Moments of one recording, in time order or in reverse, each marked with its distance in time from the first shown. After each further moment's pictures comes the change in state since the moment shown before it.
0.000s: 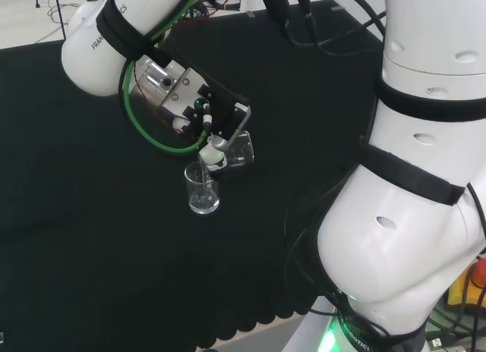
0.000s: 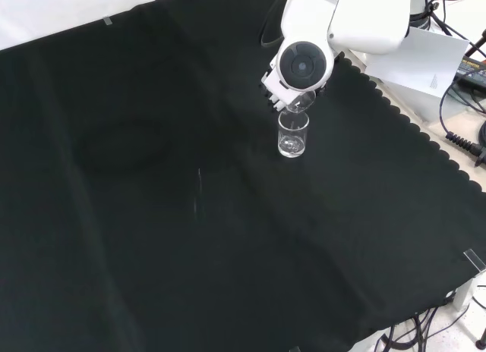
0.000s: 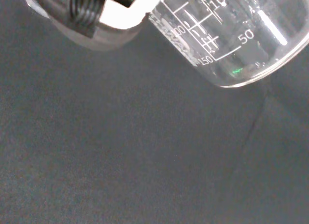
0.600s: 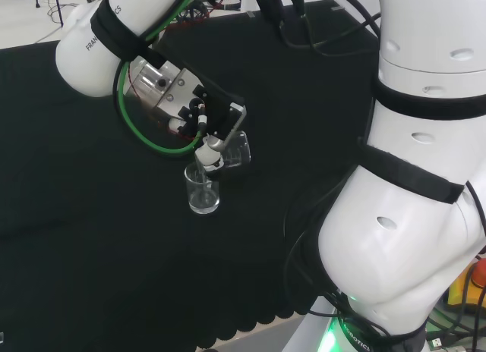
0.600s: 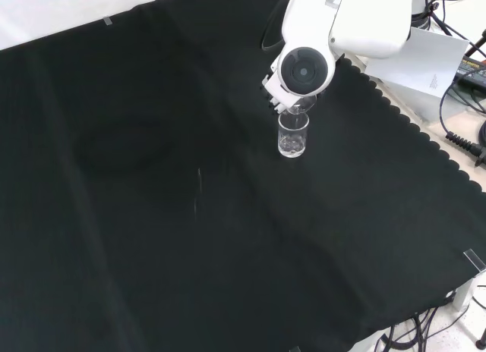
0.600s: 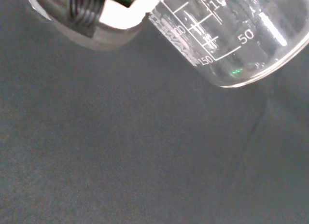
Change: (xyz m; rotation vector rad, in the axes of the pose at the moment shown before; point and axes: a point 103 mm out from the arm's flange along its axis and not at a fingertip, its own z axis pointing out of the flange) arm 0.005 0.002 -0.005 0.008 -0.010 -0.006
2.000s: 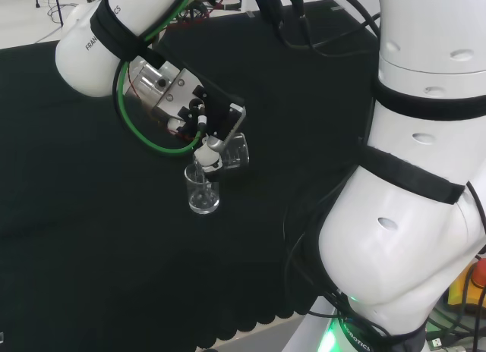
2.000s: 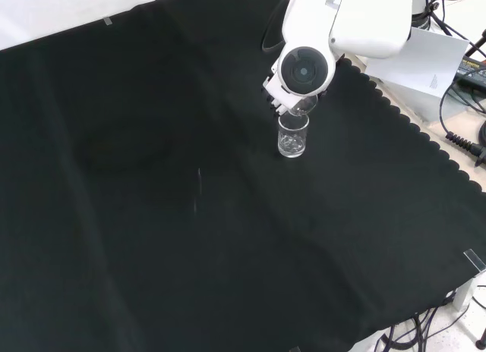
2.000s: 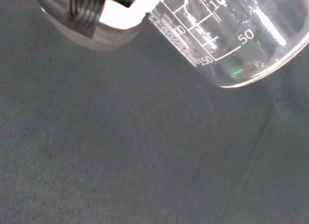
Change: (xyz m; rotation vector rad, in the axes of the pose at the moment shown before) arm 0.002 0.001 0.000 -0.009 0.012 -0.017
